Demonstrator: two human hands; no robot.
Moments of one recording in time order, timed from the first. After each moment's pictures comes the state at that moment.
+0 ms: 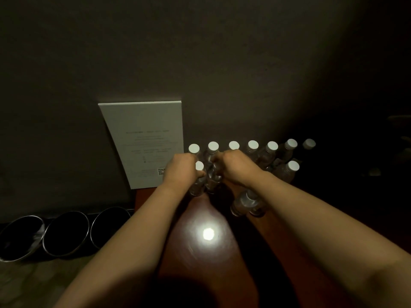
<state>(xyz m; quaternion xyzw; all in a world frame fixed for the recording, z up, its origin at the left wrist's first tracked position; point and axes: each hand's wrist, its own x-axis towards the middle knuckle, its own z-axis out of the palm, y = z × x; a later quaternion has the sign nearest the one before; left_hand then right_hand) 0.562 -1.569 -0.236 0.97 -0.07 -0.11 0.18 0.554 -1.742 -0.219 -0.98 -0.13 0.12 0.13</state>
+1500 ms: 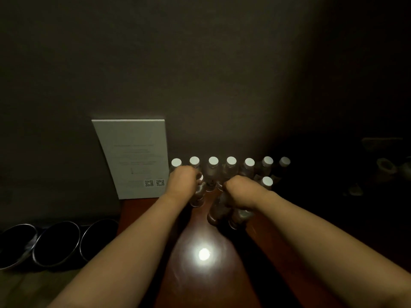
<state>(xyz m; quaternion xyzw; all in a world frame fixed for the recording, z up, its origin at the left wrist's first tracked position) 0.546 -1.625 -0.225 0.97 -0.10 -0.08 0.19 0.512 -1.813 -0.193 -0.96 -0.16 0.23 0.04</state>
